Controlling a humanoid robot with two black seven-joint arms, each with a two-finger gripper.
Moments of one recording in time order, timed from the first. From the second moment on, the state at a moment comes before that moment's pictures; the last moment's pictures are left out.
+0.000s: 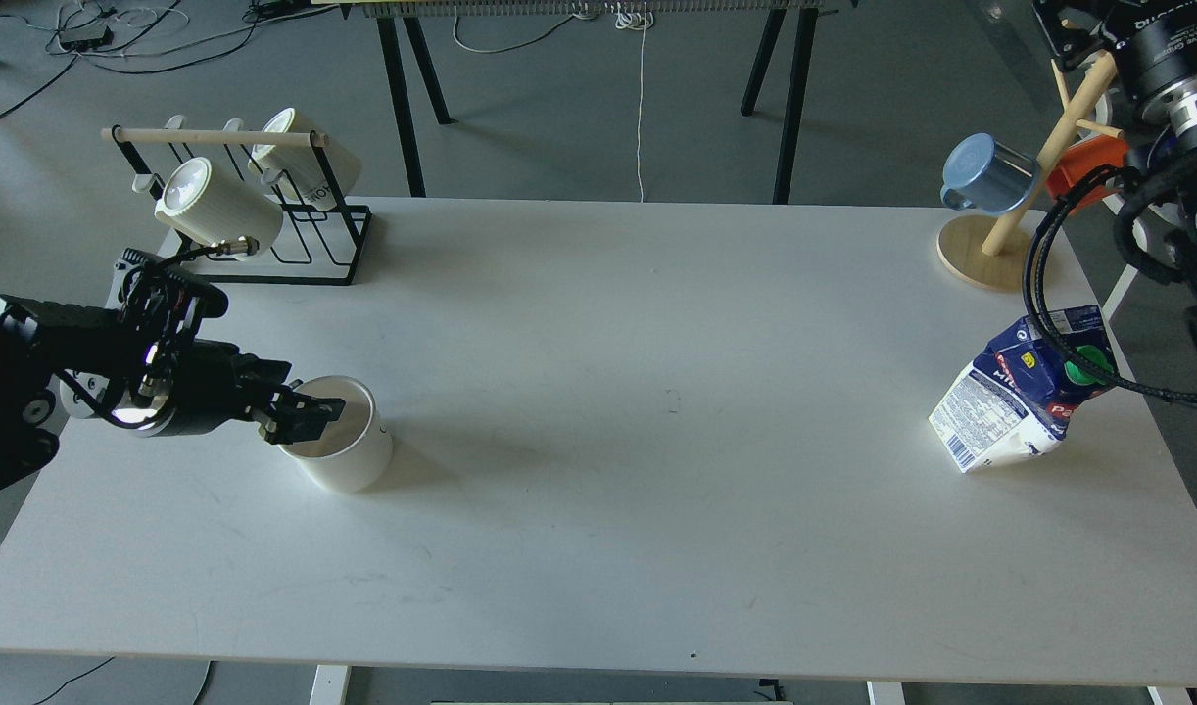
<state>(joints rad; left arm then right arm) -0.81 0.93 -0.29 -1.36 1.78 -0.48 -0.18 0.95 -0.47 0.89 0.61 0.42 0.49 0.14</state>
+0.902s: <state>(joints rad) -0.83 0.90 -0.30 -1.37 1.79 -0.49 -0.22 0.95 -0.48 0.90 0.61 0.42 0.49 0.14</state>
